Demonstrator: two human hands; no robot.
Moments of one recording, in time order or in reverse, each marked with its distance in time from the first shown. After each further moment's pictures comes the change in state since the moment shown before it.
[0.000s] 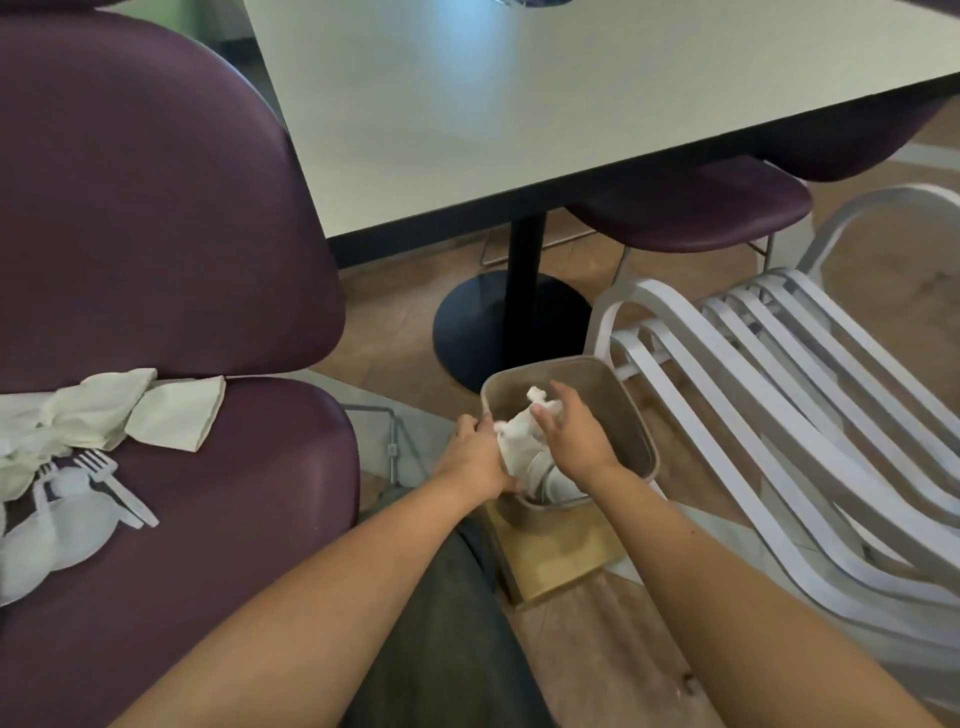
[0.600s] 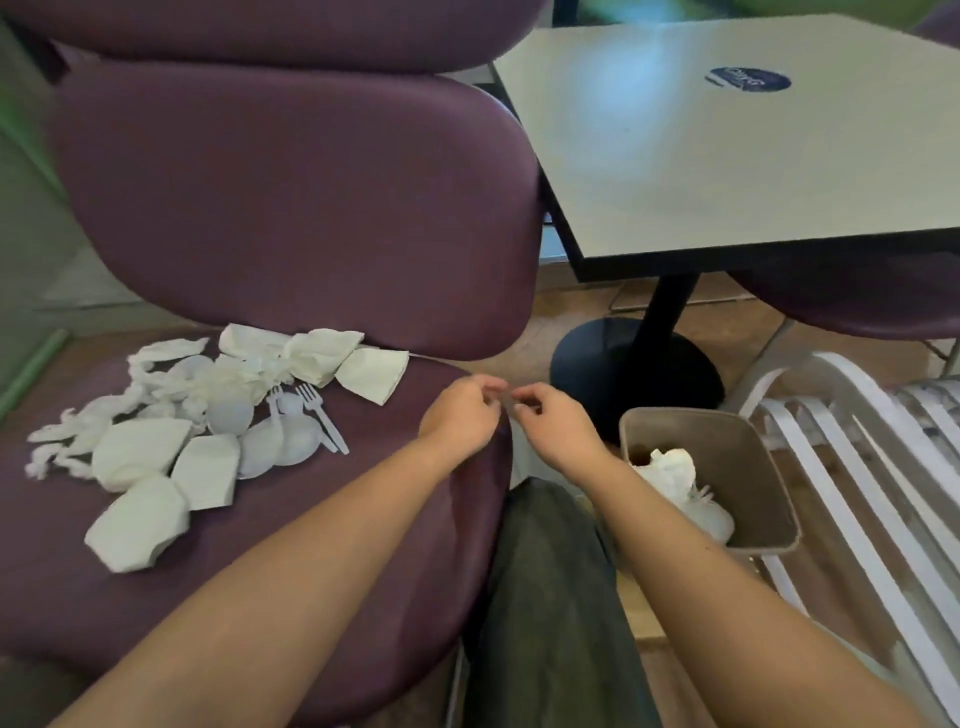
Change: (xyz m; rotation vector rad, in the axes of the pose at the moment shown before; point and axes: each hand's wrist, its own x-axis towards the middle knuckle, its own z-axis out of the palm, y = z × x) left_hand -0.076 -0.117 -0.123 -0.329 0.464 -0.071; right_hand -0.052 -0.154 0.097 -0.117 -0.243 -0.345
